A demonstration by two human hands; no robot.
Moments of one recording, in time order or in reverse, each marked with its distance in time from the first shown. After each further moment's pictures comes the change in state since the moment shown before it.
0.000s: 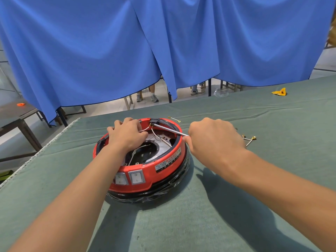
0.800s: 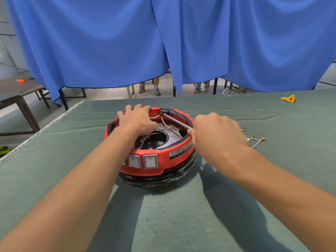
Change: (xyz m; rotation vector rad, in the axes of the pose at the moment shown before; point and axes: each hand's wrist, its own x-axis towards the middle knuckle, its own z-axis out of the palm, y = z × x) left_hand 0.003 -0.004 -0.001 0.017 -0.075 -0.003; right_hand 0.003 -0.029 -0.003 0.028 -0.077 0.074
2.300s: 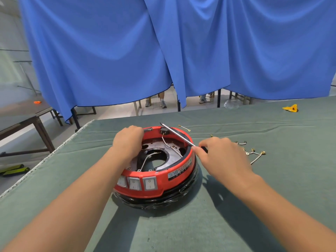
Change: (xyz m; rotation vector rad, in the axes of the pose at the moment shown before) left_hand -0.016 -0.017 -0.017 0.316 0.118 0.104; right_hand 0.001 0.033 0.032 0.316 0.152 0.066
